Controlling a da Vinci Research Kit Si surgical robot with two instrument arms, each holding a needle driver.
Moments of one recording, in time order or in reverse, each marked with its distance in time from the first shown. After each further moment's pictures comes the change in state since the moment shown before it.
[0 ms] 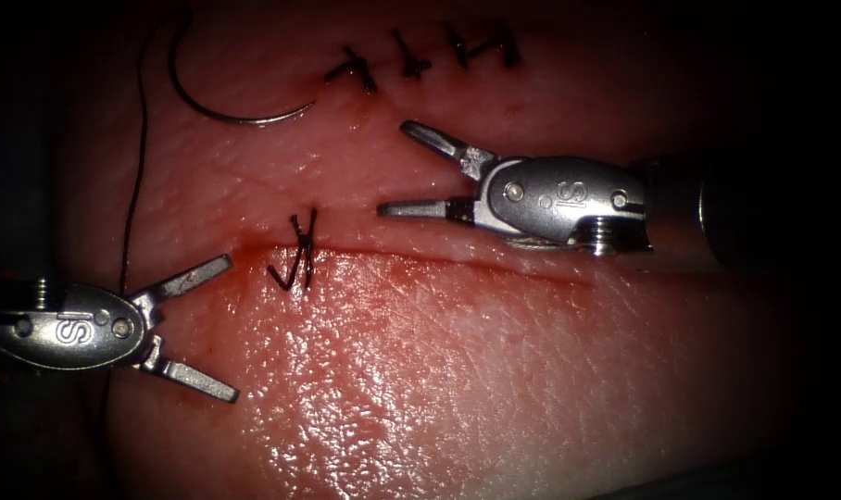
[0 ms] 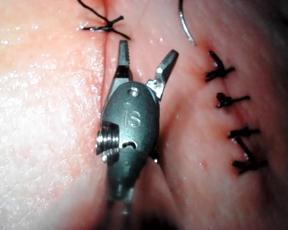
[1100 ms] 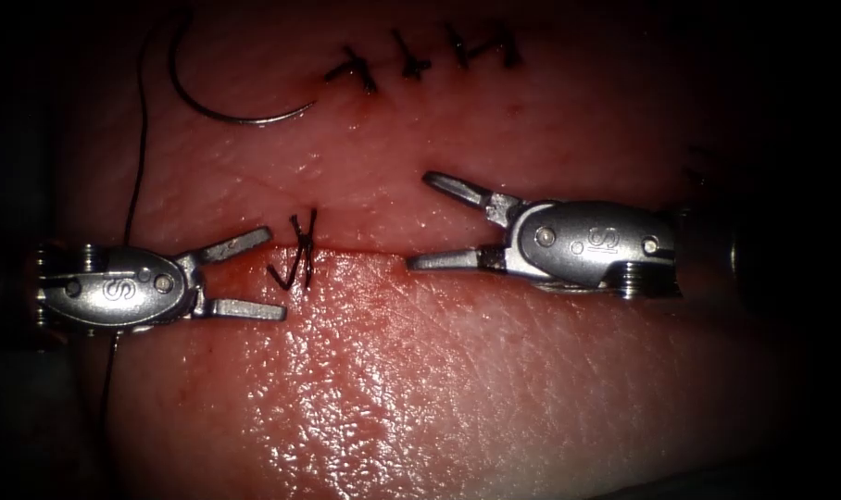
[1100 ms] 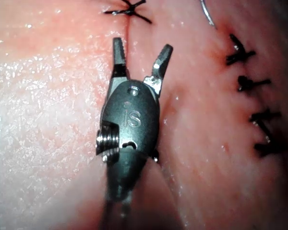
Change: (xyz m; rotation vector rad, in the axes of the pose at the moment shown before) right arm -0.001 -0.002 -0.003 0.117 0.018 -0.035; left arm -0.003 -0.002 0.004 -0.008 0.047 -0.068
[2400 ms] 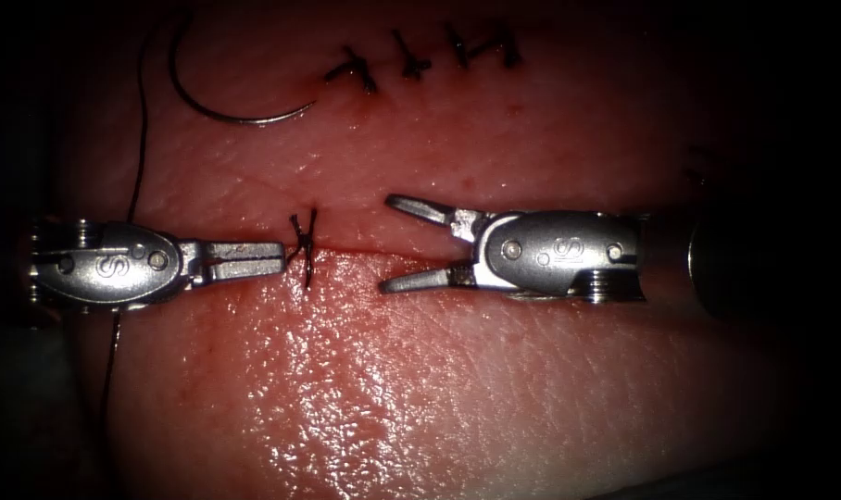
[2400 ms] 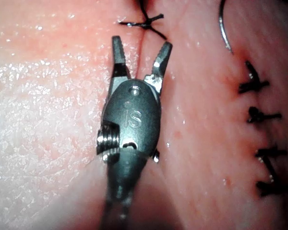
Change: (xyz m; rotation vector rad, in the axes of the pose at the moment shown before) right arm 0.000 -0.003 0.004 0.143 0.085 -0.148; left arm 0.002 -0.001 -0.001 -0.009 -0.011 0.038
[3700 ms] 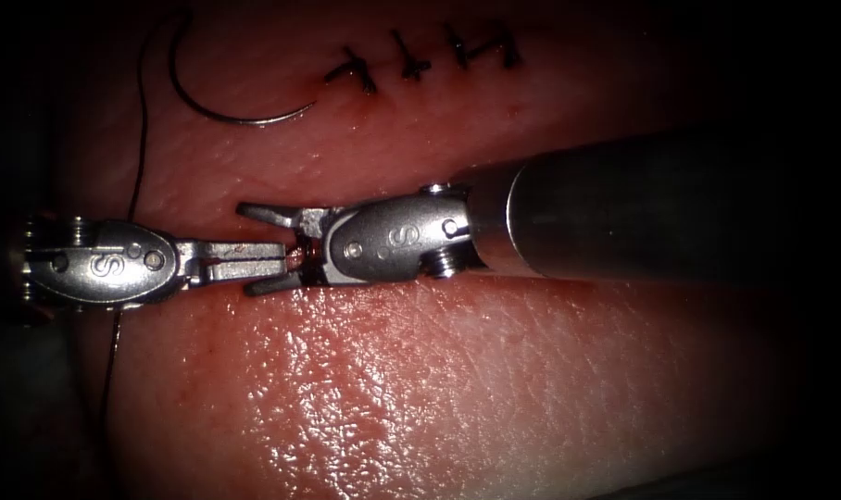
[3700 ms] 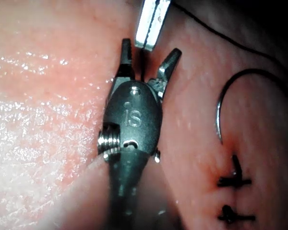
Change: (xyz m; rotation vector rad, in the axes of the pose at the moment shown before) right arm 0.001 -0.001 0.010 0.034 0.100 -0.146; left arm 0.001 0.000 0.000 0.002 -0.006 0.015
